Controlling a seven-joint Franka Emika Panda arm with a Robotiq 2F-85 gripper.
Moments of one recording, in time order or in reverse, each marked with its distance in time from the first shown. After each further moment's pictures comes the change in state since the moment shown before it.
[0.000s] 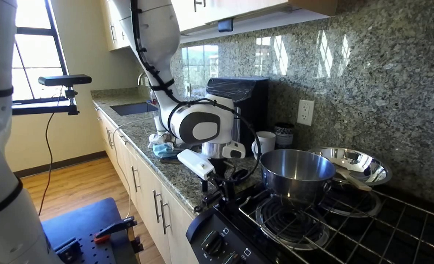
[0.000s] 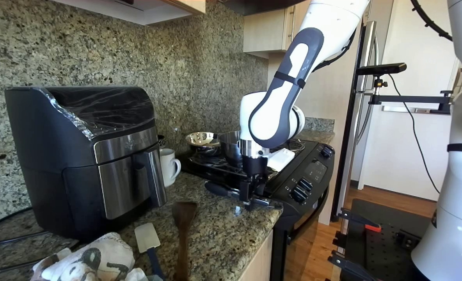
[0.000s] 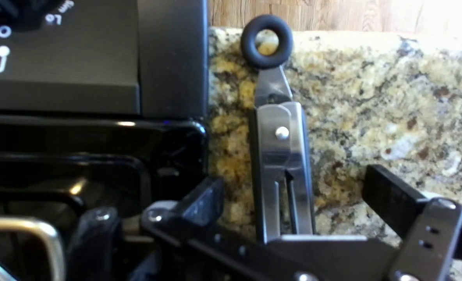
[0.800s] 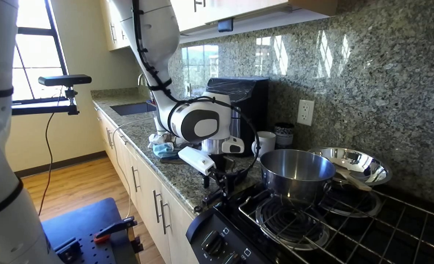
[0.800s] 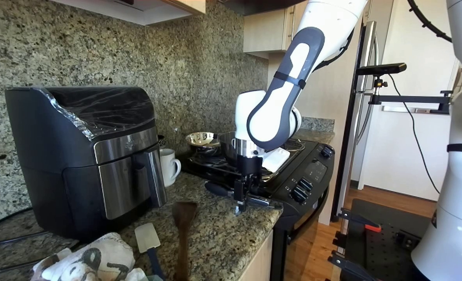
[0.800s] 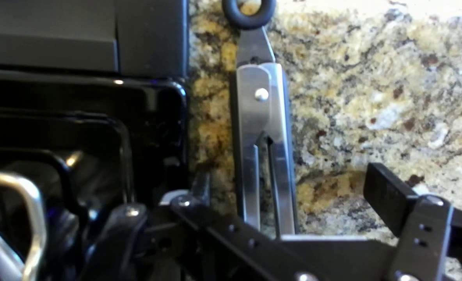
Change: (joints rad) arm 0.015 0.005 0.008 0.019 -0.060 0.030 0.059
